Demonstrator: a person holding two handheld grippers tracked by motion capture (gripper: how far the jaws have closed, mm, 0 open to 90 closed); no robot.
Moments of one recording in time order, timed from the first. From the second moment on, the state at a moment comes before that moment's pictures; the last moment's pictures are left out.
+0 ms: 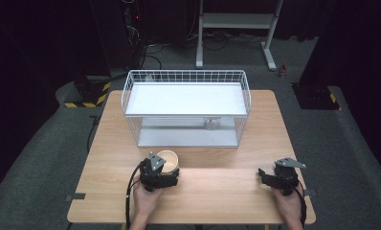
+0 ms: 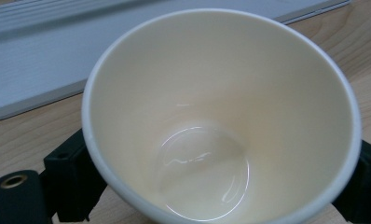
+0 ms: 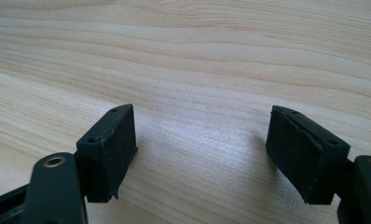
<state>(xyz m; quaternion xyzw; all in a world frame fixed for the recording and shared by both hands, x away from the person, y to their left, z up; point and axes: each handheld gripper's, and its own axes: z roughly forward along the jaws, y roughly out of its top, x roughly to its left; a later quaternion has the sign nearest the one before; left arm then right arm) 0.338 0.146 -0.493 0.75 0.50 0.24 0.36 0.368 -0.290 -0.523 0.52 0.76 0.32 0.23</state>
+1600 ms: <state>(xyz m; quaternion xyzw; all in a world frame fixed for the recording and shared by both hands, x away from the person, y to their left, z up) 0.384 0.139 -0.452 0.76 0.49 0.24 0.35 0.368 -0.290 -0.523 0.52 0.76 0.32 0.23</state>
